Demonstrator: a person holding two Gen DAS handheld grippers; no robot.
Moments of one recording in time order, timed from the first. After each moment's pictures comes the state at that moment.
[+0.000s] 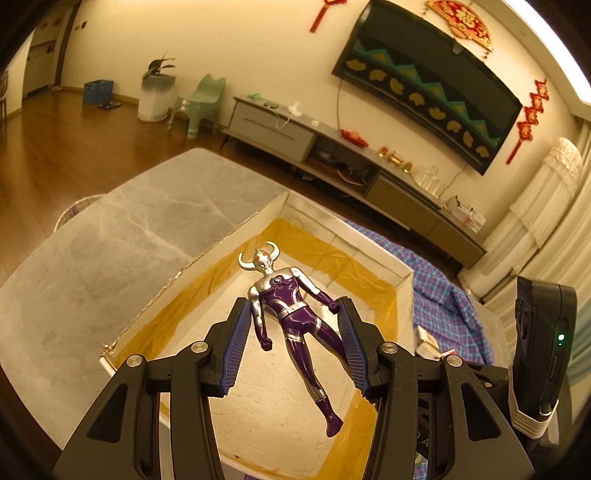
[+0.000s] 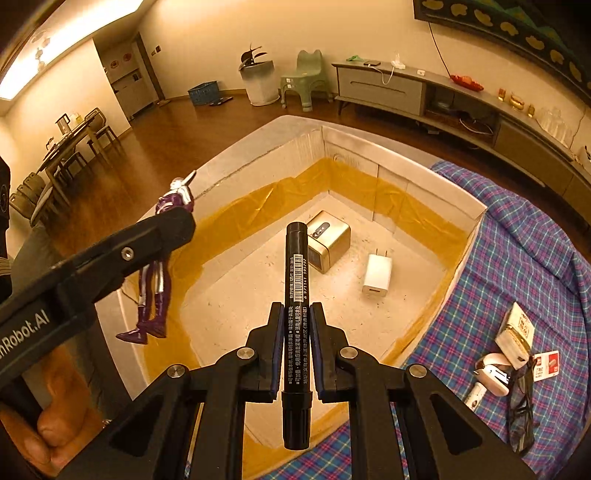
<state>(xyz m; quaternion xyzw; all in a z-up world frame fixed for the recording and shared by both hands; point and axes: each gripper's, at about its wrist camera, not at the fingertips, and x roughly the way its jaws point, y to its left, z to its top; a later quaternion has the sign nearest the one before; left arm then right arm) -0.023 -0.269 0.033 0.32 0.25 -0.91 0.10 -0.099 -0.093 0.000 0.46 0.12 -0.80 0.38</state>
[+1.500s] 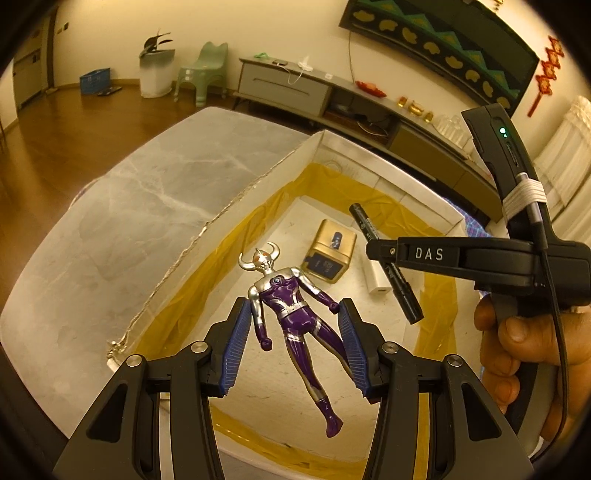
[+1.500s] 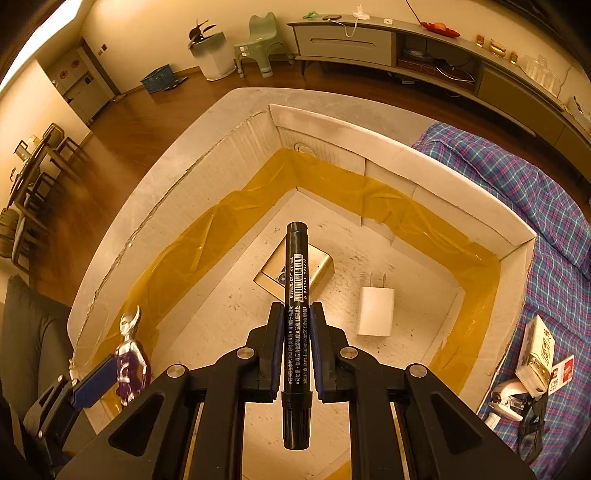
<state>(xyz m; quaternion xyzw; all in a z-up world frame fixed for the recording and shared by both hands) -0.040 -0.277 -0.008 0.42 0.20 -0.88 0.11 -0.189 -0.151 -0.033 0.55 0.10 -0.78 0.30</state>
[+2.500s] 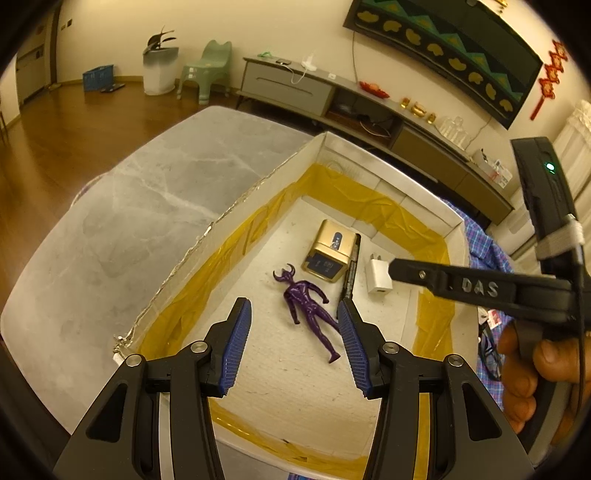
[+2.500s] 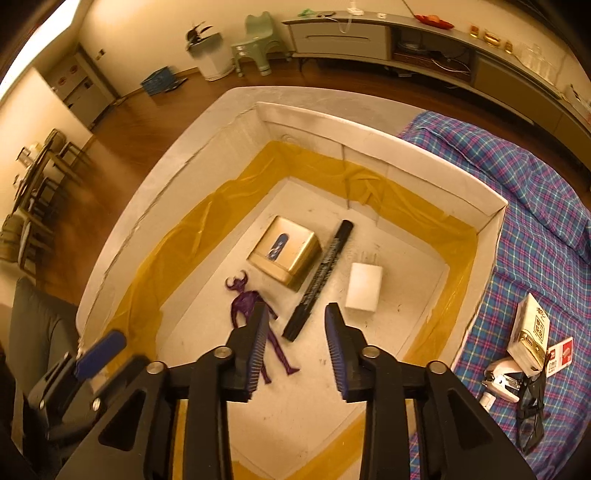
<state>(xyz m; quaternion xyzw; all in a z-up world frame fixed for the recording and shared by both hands) -0.038 -0.275 -0.003 0.41 0.20 -0.88 0.11 -0.175 -0.124 -0.019 0.55 0.09 -0.77 0.32</state>
